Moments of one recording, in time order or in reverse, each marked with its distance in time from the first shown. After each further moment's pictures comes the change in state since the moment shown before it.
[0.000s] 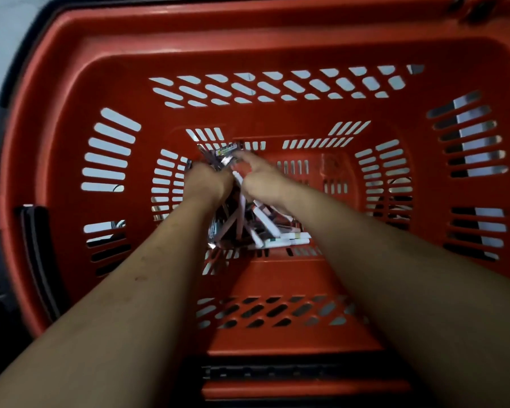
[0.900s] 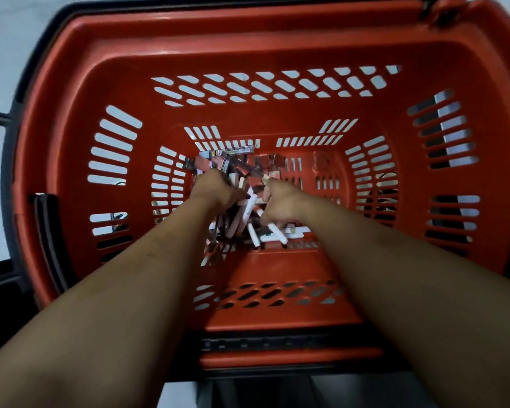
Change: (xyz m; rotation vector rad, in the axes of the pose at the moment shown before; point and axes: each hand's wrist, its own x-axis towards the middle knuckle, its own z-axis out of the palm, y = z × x) left_hand -0.012 -0.005 0.006 0.322 -0.239 0.095; right_hand -0.019 0.049 -0.010 -0.420 -0.027 0.135
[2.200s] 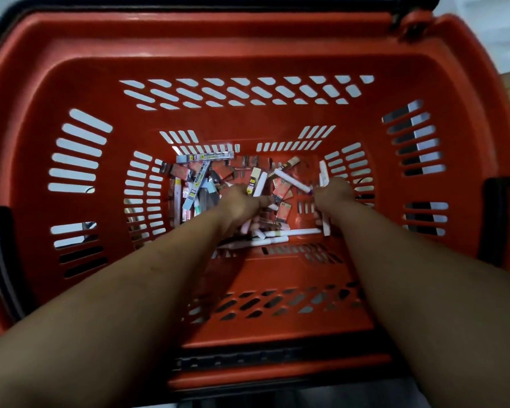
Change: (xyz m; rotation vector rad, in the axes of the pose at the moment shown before) left_hand -0.014 0.043 0.057 -0.654 -0.342 -0.017; right_hand -0.012 0.086 -0.054 0.240 0.565 0.391
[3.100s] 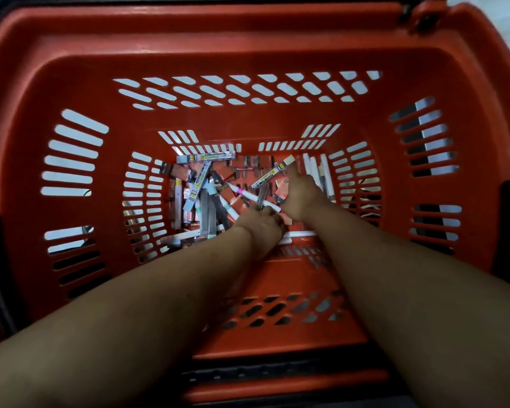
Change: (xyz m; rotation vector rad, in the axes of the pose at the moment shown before) left_hand 0.004 -0.017 0.032 1.920 -0.195 0.581; right_hand -0.008 -0.026 0.044 -0.304 -0.156 -0.365
